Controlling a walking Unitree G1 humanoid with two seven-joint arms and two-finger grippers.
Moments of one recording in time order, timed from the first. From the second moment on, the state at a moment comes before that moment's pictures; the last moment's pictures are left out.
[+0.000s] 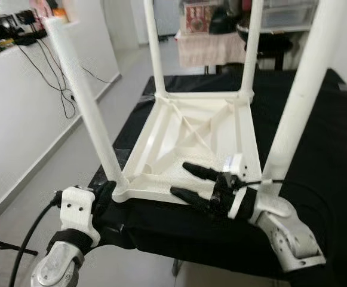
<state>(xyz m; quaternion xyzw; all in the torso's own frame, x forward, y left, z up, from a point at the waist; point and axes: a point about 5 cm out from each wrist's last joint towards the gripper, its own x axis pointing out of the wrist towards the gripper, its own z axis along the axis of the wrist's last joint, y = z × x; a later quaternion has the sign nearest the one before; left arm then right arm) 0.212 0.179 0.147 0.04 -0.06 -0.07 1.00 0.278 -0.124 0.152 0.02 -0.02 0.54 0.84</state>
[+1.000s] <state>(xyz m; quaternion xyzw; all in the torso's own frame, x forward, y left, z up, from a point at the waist) 0.221 0.185 0.148 0.04 -0.06 -0.05 1.00 0.234 -0.251 0.212 -0.26 0.18 0.52 0.79</state>
